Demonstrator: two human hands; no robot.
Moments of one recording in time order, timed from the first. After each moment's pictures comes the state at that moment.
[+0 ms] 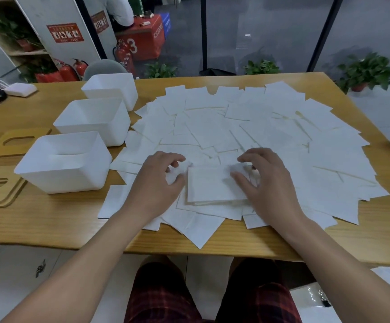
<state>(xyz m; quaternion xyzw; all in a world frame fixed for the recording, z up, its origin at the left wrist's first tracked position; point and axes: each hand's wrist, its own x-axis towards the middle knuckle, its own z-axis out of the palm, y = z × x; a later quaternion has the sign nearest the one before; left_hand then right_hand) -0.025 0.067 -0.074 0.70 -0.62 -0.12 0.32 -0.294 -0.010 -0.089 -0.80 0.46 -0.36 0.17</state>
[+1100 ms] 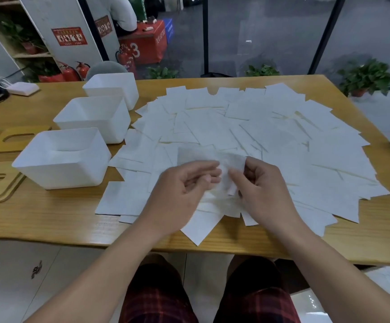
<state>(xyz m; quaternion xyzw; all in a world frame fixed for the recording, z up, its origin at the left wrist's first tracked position) -0.088 0.096 -0.055 0.57 -0.58 -0.32 0.48 -0.281 0.022 -0.070 -0.68 0.42 -0.40 0.44</state>
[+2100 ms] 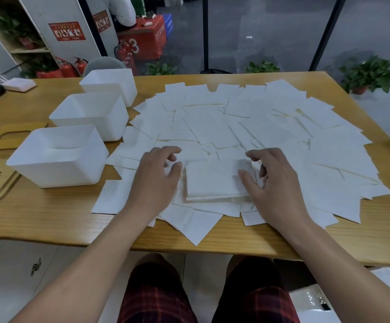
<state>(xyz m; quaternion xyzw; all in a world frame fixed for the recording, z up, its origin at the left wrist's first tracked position) -0.039 0.063 -0.084 0.73 -0.57 -0.10 0.36 -0.305 -0.005 -0.100 -0.77 0.48 -0.38 0.19</state>
